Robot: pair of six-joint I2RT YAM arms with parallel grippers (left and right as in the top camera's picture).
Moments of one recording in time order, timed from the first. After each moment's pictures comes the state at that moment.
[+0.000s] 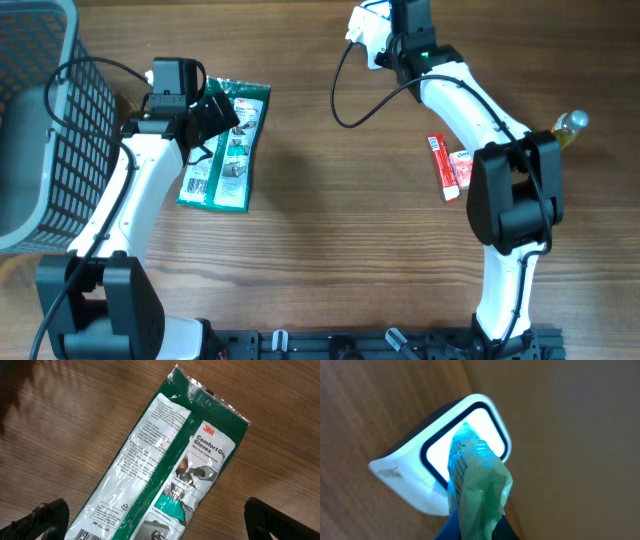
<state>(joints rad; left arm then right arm) -0.05 1.61 1.18 -0.60 -0.11 -0.48 0.29 2.18 1.73 -0.21 0.18 -1.06</state>
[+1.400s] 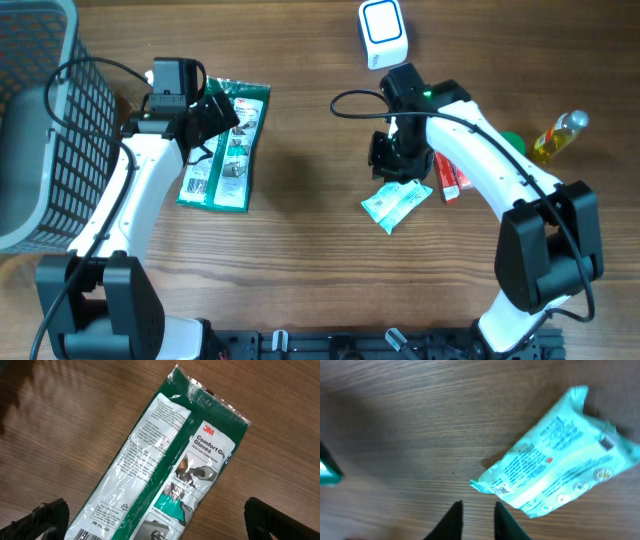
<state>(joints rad) -0.05 1.61 1.18 -0.60 -0.11 -0.48 0.39 1.87 1.40 -1.09 -0.27 0.60</state>
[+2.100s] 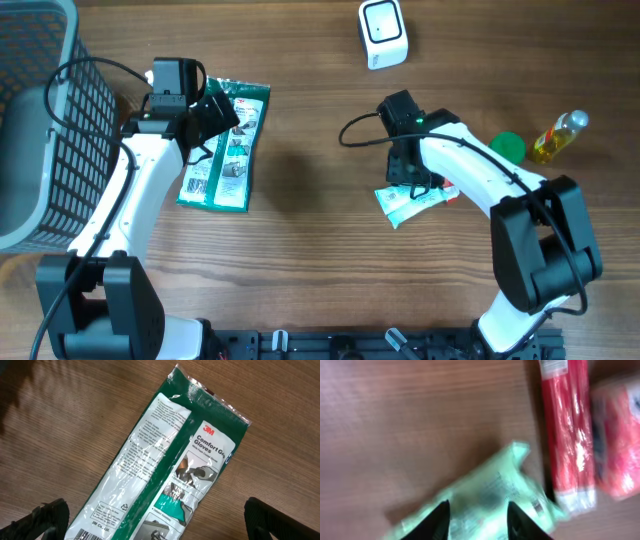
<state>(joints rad) -0.05 1.61 1.18 -0.60 -0.11 -0.48 0.40 1.87 1.22 -0.92 0.18 0.49</state>
